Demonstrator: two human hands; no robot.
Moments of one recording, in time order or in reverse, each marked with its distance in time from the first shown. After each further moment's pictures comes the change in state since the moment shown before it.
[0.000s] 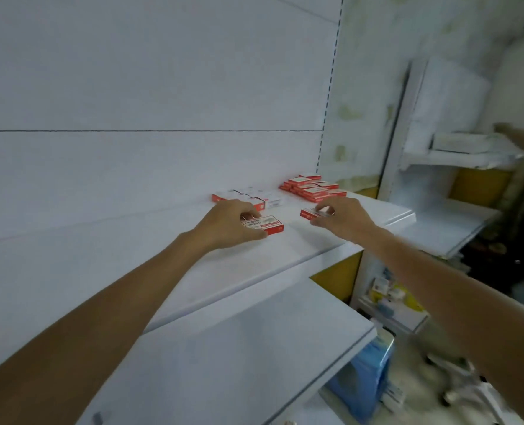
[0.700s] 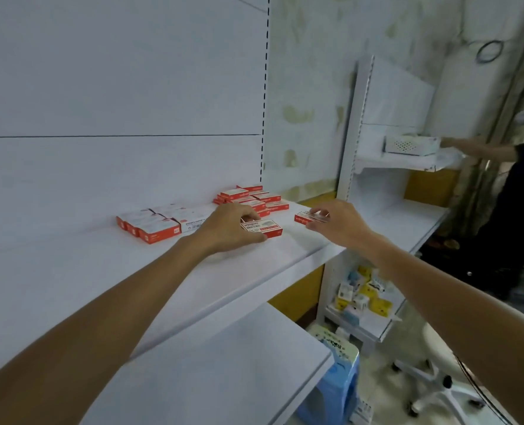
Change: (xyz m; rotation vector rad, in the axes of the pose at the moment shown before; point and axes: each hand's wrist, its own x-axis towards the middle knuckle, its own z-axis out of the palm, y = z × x) left_hand 0.147 0.073 0.114 -0.014 -0.041 0.126; right_hand 0.067 0.158 -0.037 -0.080 0.095 0.022
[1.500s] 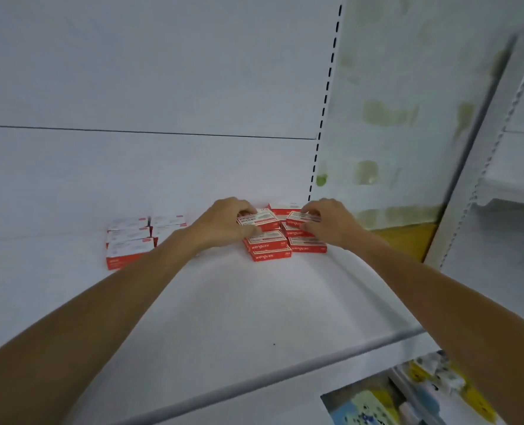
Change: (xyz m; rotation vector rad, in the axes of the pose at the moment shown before) left_hand 0.132 -0.065 0.019 0.115 0.138 -0.353; right_hand 0.222 0.029 0.092 0.092 -0.203 -0.427
